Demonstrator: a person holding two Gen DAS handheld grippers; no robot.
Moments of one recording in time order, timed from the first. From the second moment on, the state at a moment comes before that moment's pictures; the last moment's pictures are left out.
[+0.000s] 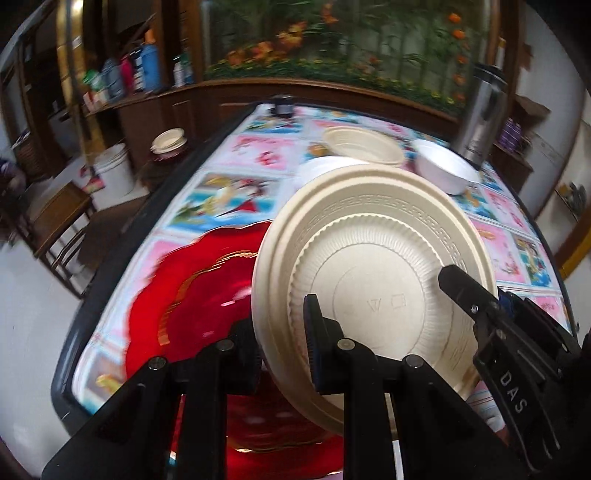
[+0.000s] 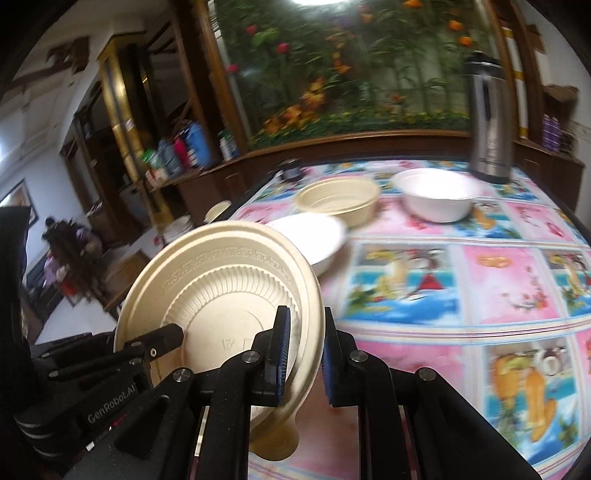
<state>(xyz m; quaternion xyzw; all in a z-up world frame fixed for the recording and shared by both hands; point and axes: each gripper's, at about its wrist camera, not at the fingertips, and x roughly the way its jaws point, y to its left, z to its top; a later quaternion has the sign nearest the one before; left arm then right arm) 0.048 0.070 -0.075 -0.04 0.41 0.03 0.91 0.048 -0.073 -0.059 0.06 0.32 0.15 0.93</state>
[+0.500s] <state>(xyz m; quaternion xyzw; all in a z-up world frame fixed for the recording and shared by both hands) 0.037 0.130 -0.106 -0.07 0.44 0.09 0.89 0.046 0.008 -0.096 0.02 0.37 0.21 0.90</state>
